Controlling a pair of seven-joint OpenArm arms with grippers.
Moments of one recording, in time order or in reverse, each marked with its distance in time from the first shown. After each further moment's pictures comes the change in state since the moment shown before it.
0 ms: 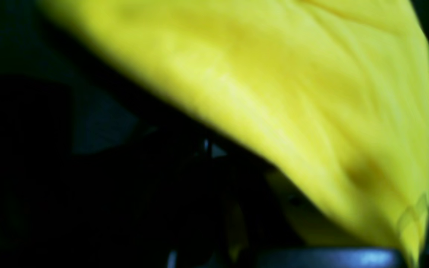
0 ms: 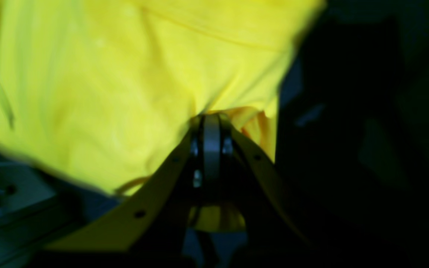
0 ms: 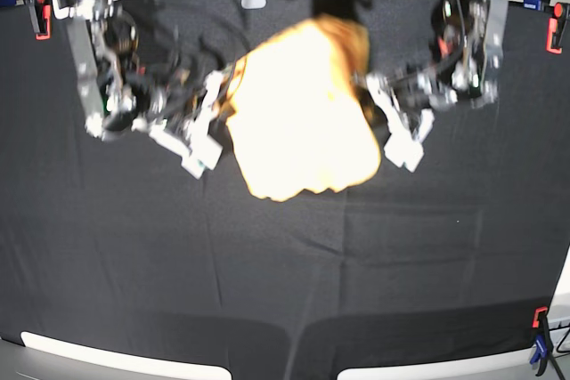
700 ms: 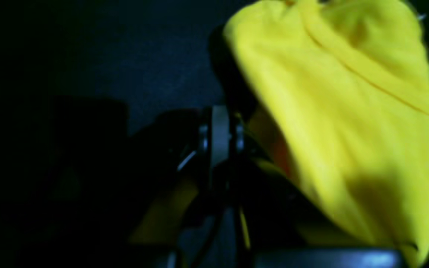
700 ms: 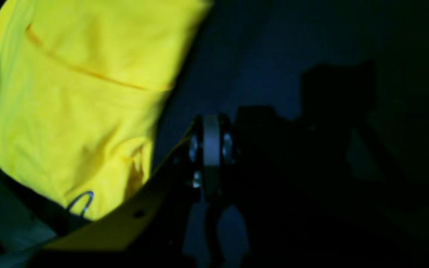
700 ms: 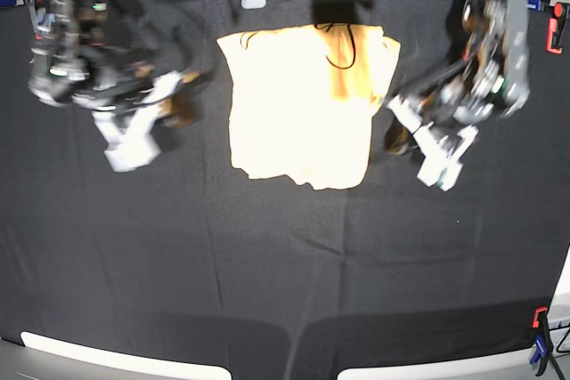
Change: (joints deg) left arm 8.8 -1.9 -7.5 21.7 3.2 5.8 1.5; right arm -10.8 -0.3 25.1 8.8 1.8 -2.8 3.6
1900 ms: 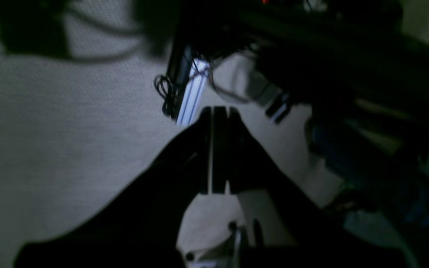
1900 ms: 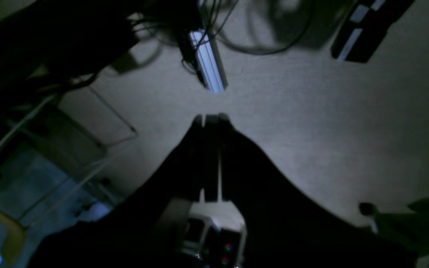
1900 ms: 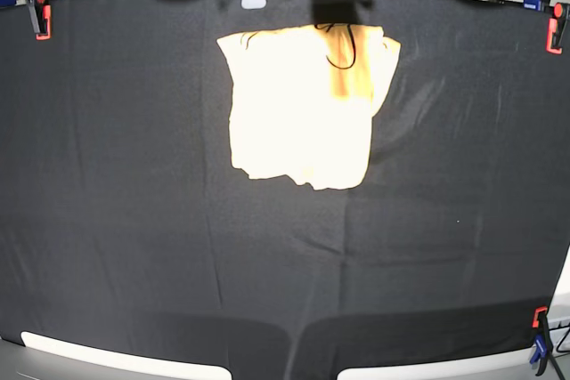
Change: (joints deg) left arm 22.1 0.6 -15.8 -56.4 1.5 -16.9 -21.7; right arm -24.1 -3.2 15.2 -41.1 -17.7 1.8 9.4
